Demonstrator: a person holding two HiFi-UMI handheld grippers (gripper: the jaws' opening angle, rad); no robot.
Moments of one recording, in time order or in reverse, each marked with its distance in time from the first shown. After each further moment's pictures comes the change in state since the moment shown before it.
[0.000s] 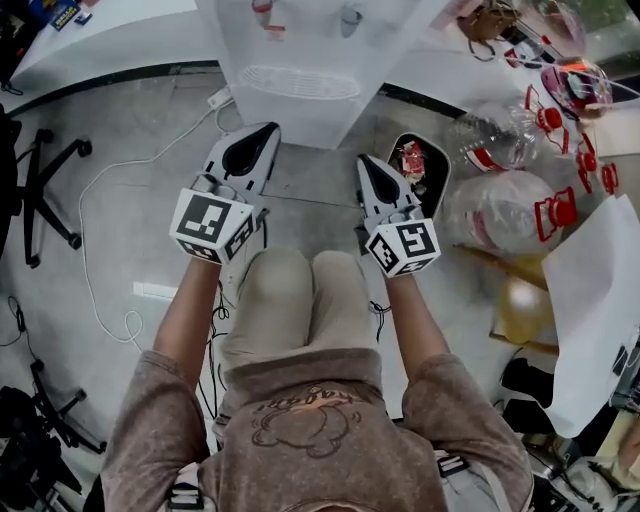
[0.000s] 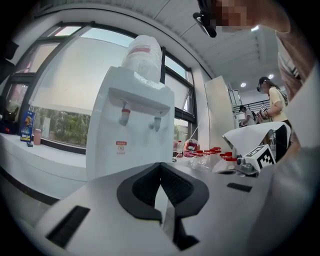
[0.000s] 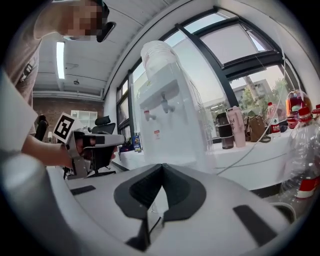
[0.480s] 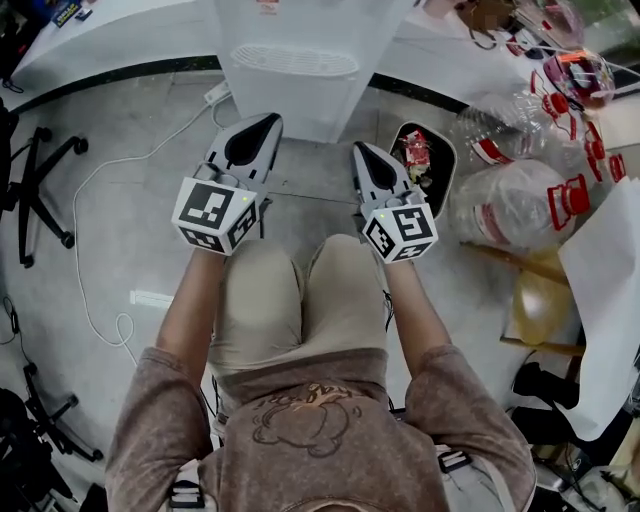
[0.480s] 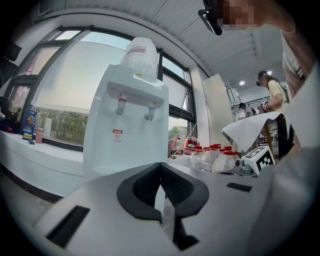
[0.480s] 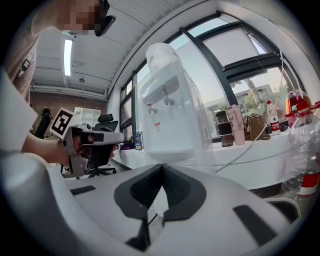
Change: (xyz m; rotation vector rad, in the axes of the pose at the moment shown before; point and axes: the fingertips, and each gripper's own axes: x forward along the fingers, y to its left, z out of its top) left arm -0.001 -0.018 -0.044 0.021 -0.022 0.020; right arm -0.002 -0.009 -0.045 -0.052 -0.031 0.015
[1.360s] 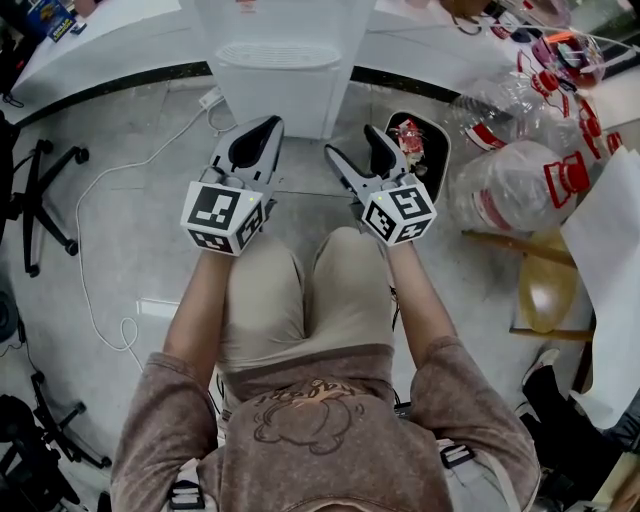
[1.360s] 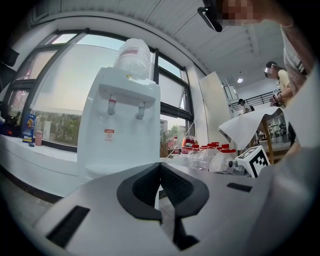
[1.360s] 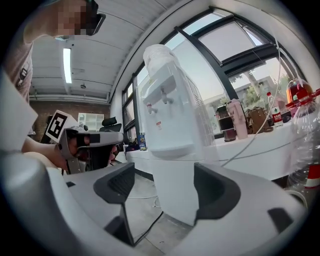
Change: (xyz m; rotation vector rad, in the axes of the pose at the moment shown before) left arm -0.001 -0.036 -0.007 0.031 0.000 0.004; right arm -0.010 -0.006 -0.012 0.057 -0.001 0.062
